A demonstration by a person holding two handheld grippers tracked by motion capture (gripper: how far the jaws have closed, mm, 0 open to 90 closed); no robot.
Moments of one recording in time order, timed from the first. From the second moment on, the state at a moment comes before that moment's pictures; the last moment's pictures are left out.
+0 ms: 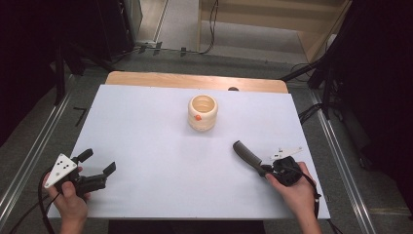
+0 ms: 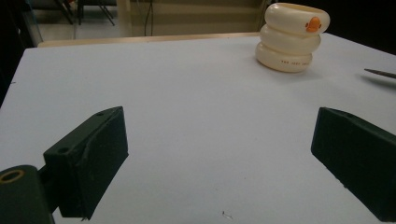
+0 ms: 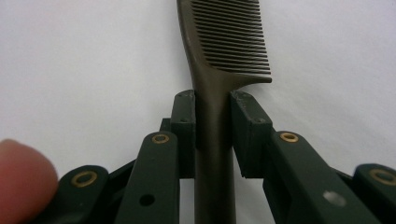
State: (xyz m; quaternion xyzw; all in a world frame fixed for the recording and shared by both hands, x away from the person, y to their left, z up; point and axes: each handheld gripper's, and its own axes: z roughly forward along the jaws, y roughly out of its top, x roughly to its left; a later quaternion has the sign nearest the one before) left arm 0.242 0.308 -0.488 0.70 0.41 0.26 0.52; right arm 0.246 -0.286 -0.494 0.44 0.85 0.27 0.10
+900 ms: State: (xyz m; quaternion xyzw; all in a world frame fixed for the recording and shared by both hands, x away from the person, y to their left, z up) left arm 0.232 0.279 -0.469 0.70 0.38 0.27 0.54; right arm 0.232 -0.286 -0.472 0.41 0.81 0.37 0.19
